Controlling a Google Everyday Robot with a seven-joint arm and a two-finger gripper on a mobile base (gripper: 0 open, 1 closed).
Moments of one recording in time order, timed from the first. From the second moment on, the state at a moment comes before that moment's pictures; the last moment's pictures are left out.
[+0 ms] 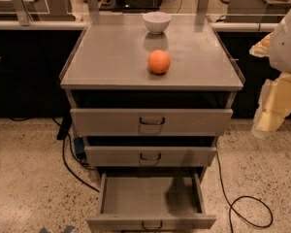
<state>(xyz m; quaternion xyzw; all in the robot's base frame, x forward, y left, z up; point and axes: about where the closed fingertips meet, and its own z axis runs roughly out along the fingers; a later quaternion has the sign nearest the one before) 0.438 -0.217 0.976 -0.60 0.78 -0.03 0.16</state>
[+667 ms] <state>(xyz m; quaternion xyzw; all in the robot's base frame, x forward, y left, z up) 0.421 -0.203 0.958 -0.58 0.79 -0.03 0.19</state>
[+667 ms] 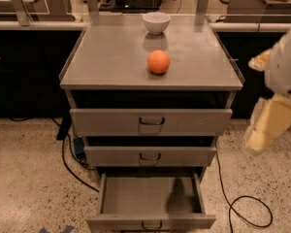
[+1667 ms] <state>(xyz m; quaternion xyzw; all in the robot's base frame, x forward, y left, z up) 0.427 -0.173 0.654 -0.44 0.88 0.12 0.12</state>
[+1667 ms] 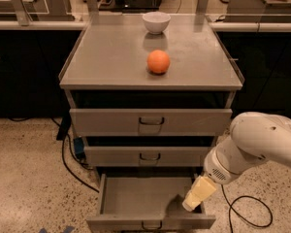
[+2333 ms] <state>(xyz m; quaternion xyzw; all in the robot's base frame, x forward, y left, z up) 0.426 -0.167 0.634 -0.43 0.88 0.13 0.14</state>
